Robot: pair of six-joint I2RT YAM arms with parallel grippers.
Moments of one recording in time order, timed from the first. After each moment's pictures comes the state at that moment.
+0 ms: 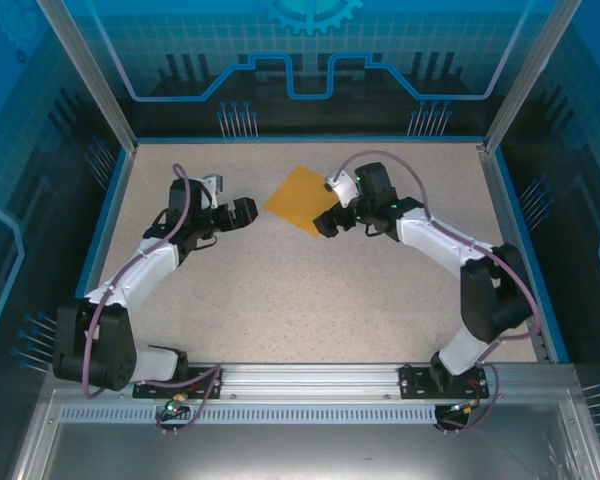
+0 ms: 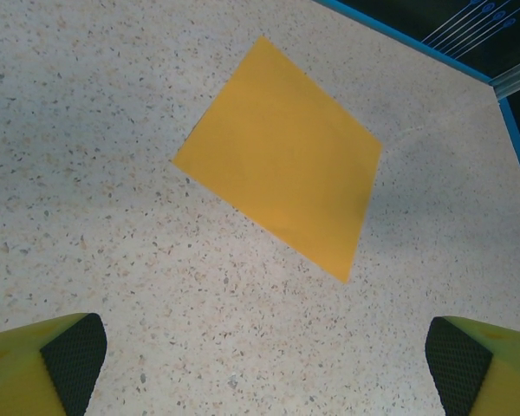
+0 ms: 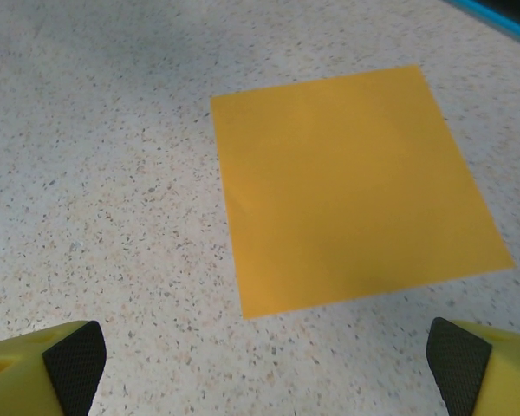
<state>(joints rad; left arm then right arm) -0.12 1.34 0.86 -0.18 0.34 -0.46 0.45 1.67 1.19 -0.27 -0.26 -0.22</state>
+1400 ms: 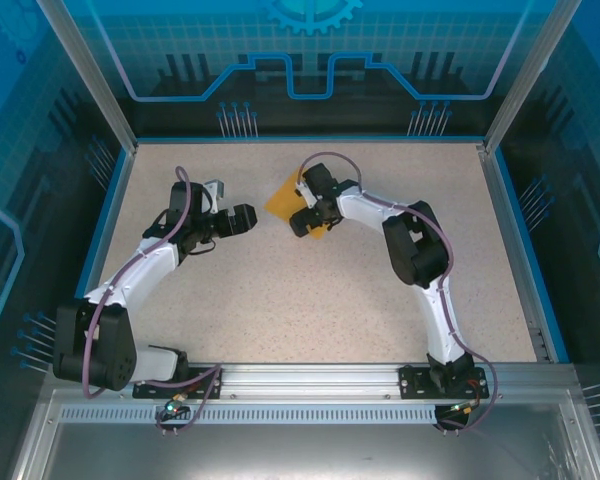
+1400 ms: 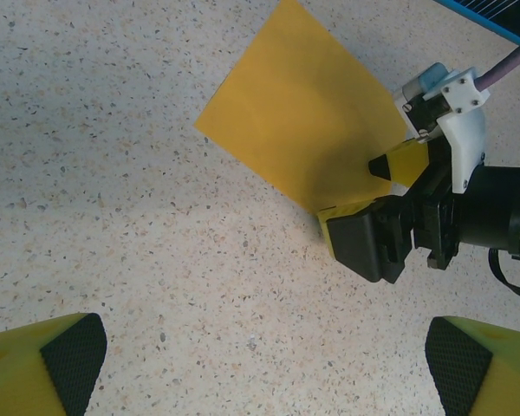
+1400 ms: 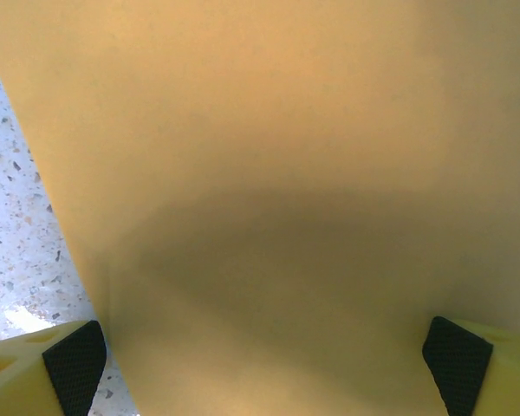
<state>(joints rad) -0.12 1.34 0.87 -0.27 0.33 -0.42 0.55 2.27 1.72 -0.57 -0.01 0.01</state>
